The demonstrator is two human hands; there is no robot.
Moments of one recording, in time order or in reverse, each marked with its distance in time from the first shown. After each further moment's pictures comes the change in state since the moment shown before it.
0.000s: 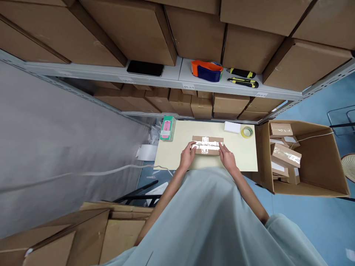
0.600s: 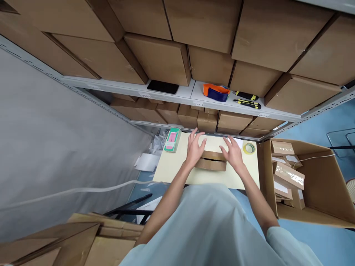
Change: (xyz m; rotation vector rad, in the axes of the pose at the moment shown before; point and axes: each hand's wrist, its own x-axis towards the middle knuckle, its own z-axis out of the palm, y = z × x) left_hand 0.075 0.092 -0.039 -0.001 0.317 0.366; right_hand 0.079 -0.049 -0.080 -0.045 0.281 -0.283
